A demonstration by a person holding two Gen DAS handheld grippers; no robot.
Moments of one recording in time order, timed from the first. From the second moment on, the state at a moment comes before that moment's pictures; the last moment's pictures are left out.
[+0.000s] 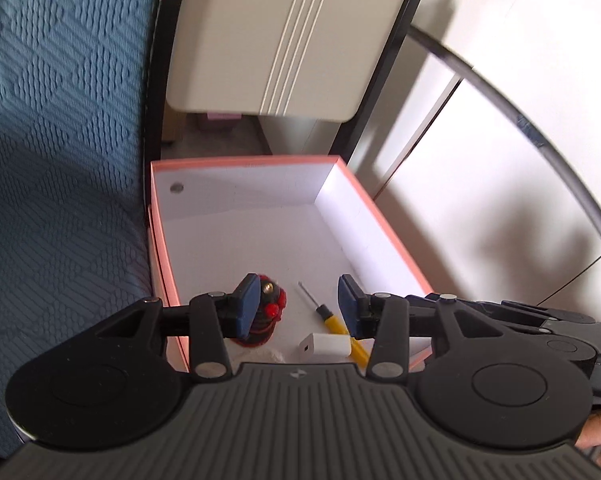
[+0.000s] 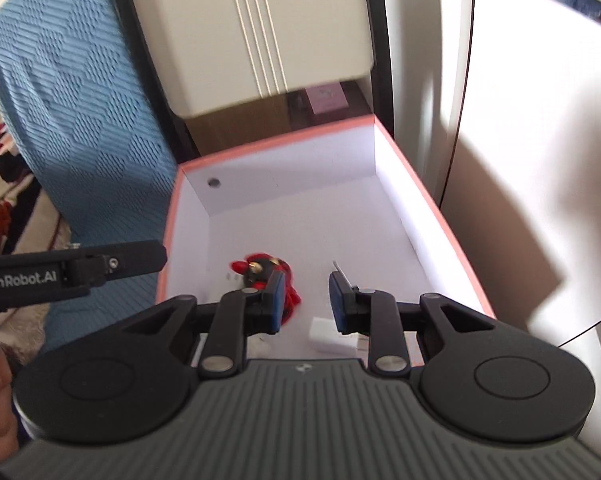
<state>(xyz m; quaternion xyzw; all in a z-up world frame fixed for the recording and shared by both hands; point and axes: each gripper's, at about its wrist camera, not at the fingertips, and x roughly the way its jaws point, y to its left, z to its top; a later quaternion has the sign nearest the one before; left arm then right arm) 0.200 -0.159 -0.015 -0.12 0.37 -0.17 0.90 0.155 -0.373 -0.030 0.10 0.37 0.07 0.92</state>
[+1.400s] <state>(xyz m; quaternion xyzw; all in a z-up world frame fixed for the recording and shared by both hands) 0.039 -0.056 0.063 -0.12 0.27 -0.22 0.93 -0.016 -0.299 0.035 0.11 0.33 0.02 0.94</state>
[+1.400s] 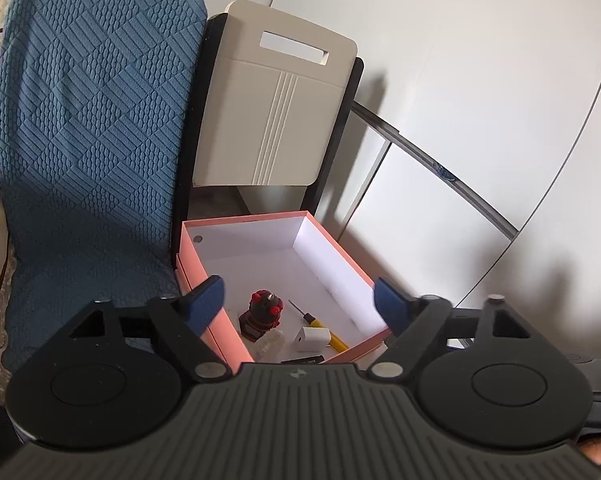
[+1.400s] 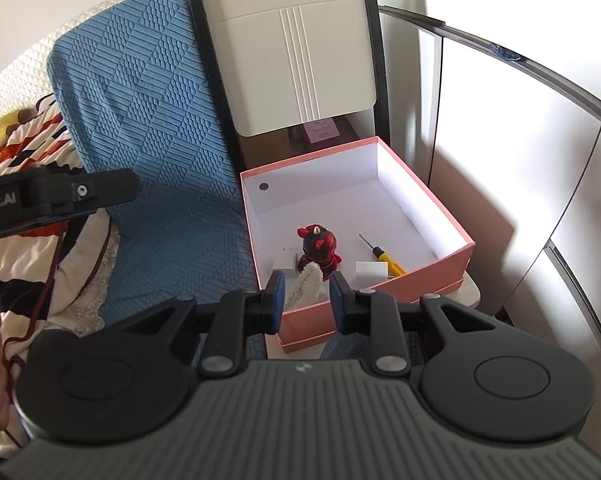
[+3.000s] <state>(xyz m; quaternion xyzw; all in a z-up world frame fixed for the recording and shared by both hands) 0.025 -0.039 0.041 -0.11 0.31 -0.16 0.93 -0.024 -0.304 0.030 0.09 0.33 -0.01 0.94</state>
